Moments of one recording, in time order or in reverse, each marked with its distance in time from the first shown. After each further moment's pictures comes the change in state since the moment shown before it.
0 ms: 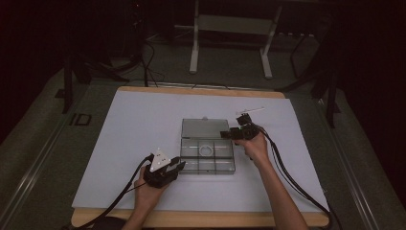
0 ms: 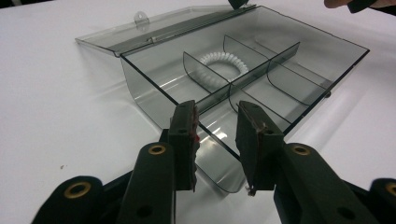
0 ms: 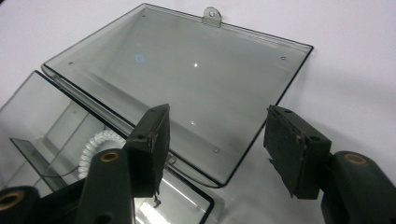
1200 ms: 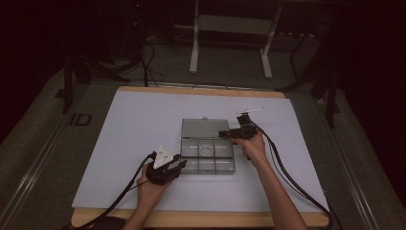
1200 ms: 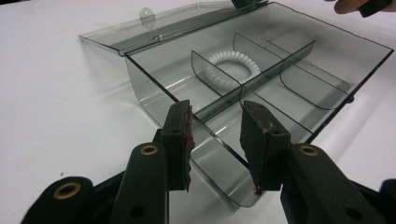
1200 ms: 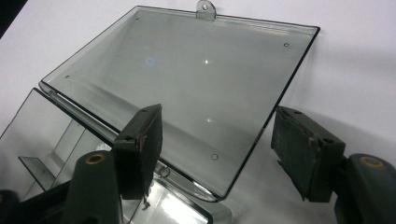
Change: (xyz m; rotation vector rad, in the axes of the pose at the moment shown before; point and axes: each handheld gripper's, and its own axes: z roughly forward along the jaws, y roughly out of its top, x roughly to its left) left arm 0.003 0.002 0.011 0.013 0.021 -0.010; right arm -0.009 -0.001 0.011 0.017 0.043 0.115
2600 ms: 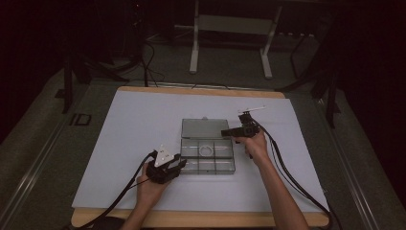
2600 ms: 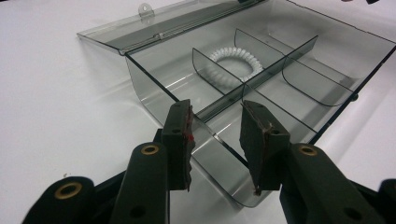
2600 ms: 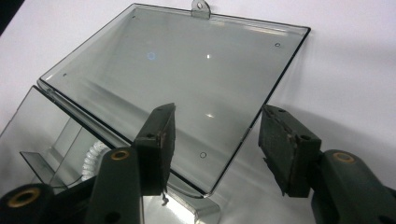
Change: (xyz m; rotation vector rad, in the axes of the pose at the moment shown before) left arm 0.001 0.004 0.001 0.028 -0.002 0.016; right arm -0.007 0.005 -0.003 0.024 0.014 0.000
